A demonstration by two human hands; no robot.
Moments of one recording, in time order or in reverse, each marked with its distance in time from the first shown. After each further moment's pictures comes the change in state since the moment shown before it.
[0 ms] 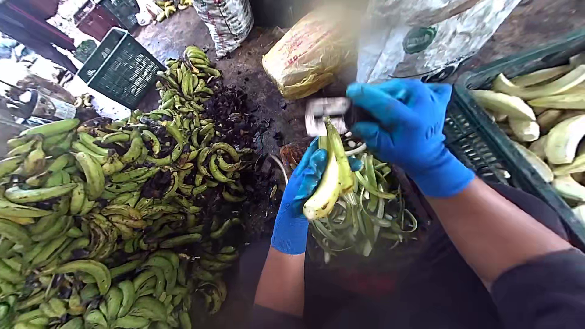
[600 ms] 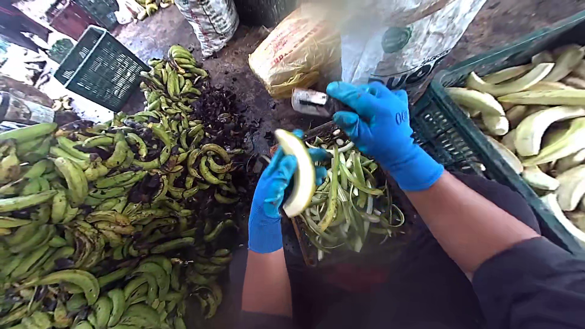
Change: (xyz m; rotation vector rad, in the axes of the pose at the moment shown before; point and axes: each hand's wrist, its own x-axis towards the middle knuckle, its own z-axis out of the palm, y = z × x) left_hand -0.009 0.017 -0.013 0.234 -0.039 0.123; right_hand -0.001 0.005 0.006 0.058 -0.116 0.150
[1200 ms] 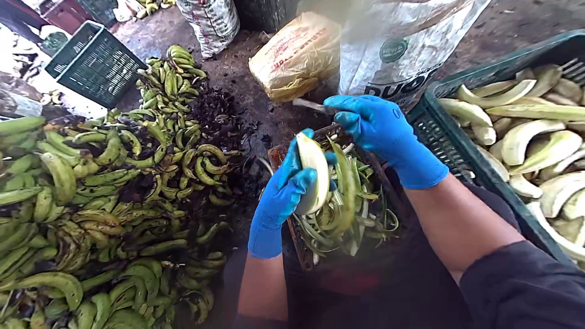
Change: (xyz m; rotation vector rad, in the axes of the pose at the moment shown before) left_hand -0.003 0.010 0.016 0.141 -0.104 0.117; right_hand 0.011 -0.001 -0.012 0.073 -0.236 0.103
